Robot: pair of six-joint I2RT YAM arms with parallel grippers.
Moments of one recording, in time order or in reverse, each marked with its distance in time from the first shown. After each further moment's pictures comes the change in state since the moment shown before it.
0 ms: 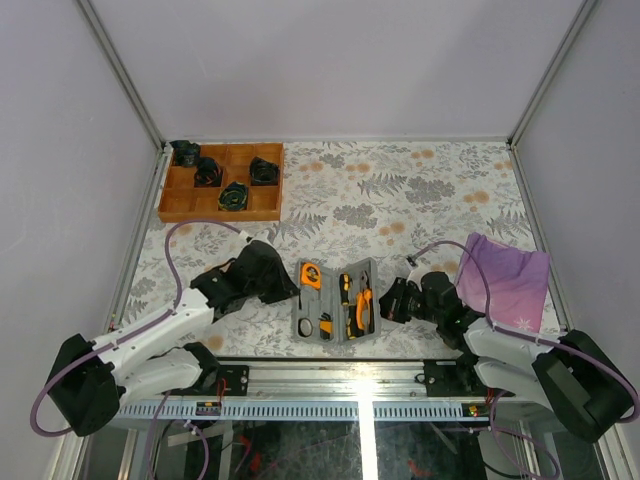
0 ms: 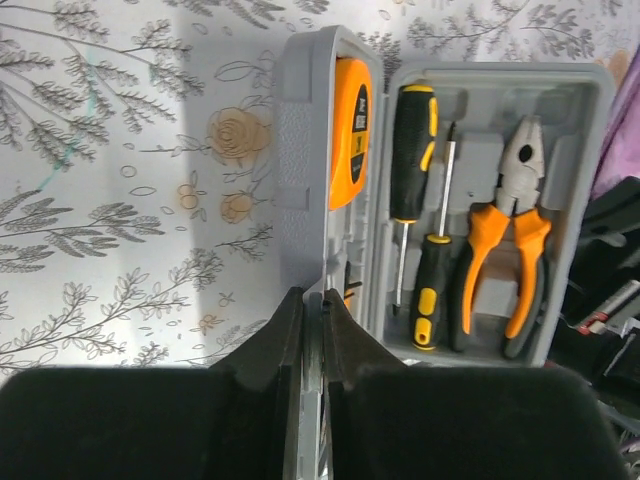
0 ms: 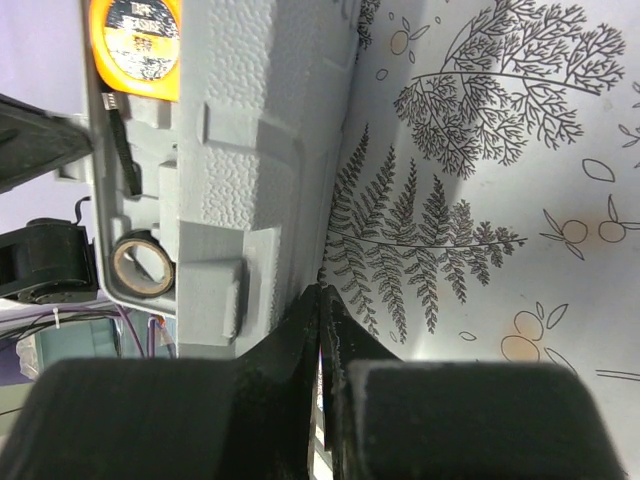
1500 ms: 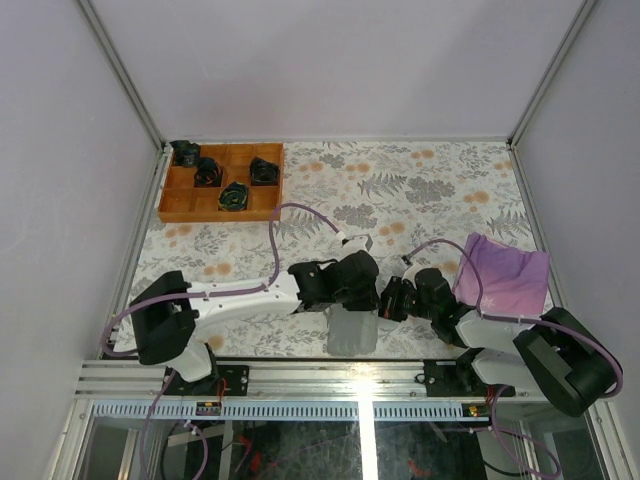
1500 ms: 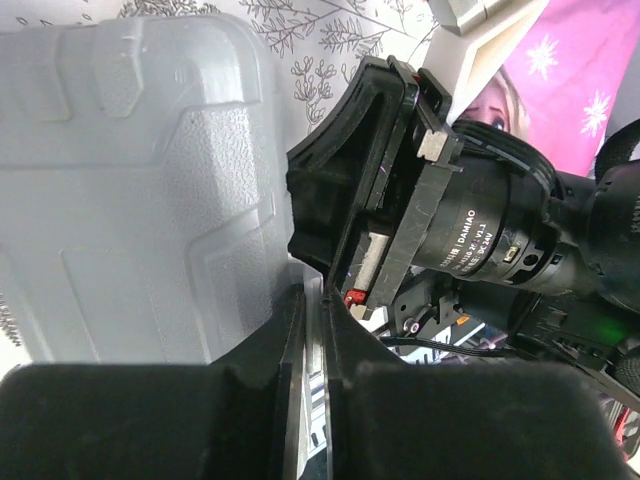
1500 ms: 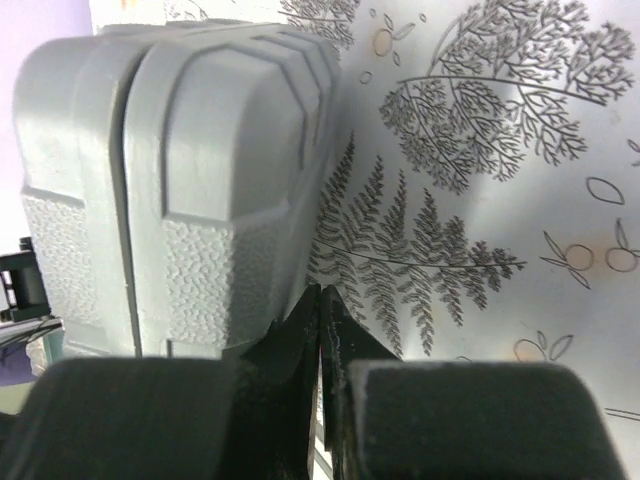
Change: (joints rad) left arm -0.420 0.556 0.482 0.087 -0.103 -0.134; right arm 0.003 0.158 0.033 0.091 -0.023 0.023
